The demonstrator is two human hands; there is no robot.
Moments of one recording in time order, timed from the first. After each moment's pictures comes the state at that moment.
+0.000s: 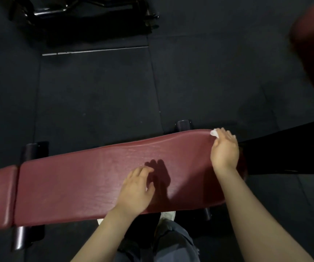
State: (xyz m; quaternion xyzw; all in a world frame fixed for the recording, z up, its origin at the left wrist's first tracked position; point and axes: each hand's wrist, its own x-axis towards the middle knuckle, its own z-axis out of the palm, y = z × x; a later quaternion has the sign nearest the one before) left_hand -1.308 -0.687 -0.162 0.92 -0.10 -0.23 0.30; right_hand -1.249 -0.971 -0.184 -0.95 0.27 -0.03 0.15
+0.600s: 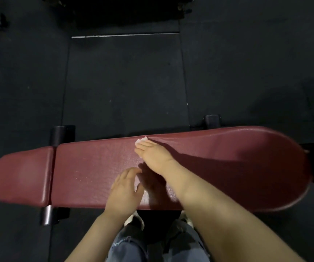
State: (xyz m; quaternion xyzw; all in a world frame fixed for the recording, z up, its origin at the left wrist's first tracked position) left_hand -1.317 -0.536 -0.186 0.92 0.03 -0.25 0.28; right_hand -1.210 -0.673 -0.254 -0.92 -0.31 0.20 0.15
